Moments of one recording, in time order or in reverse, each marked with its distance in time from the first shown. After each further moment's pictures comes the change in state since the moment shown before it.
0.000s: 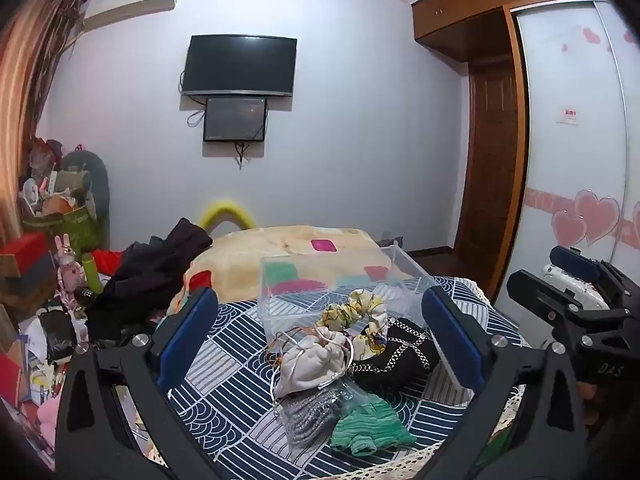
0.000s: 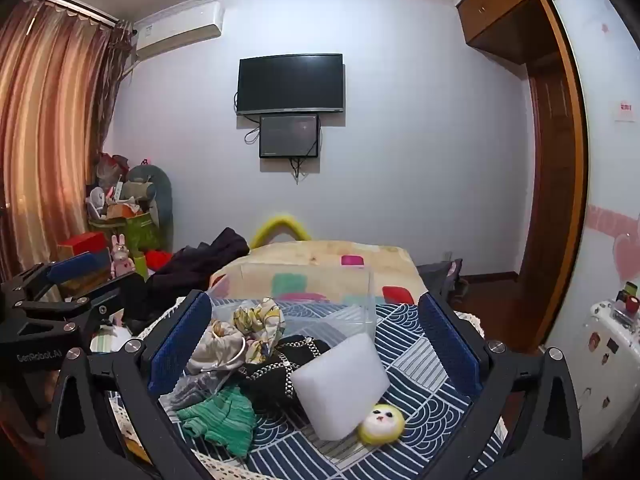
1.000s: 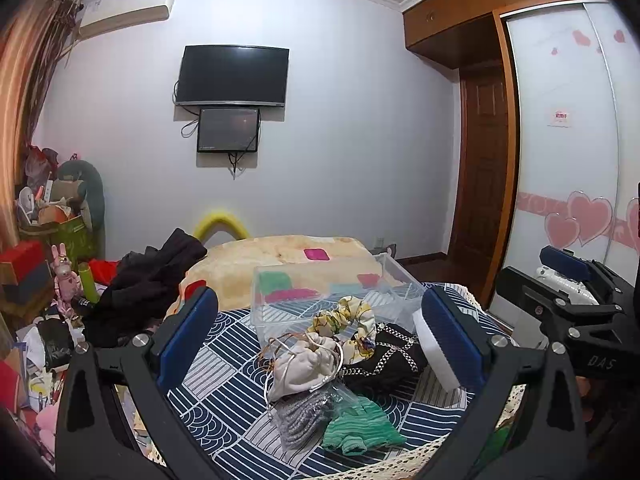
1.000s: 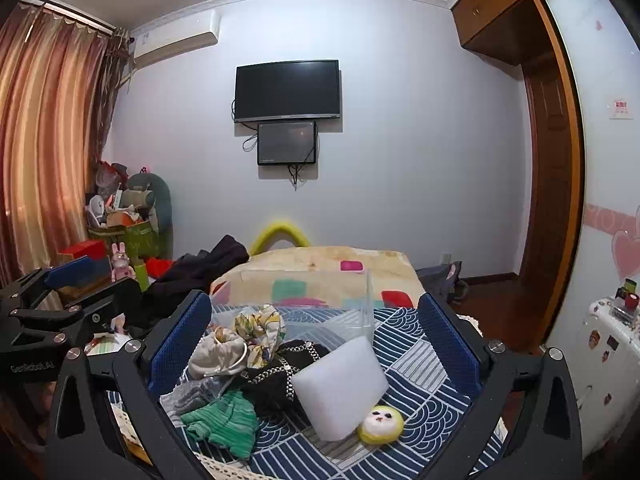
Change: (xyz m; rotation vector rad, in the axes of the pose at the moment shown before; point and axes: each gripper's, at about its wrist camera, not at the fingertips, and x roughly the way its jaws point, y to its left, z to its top) left arm -0.016 -0.007 0.006 0.033 -0.039 -0.021; right arm -0.011 -0.001 0.004 0.011 -0.028 -0.001
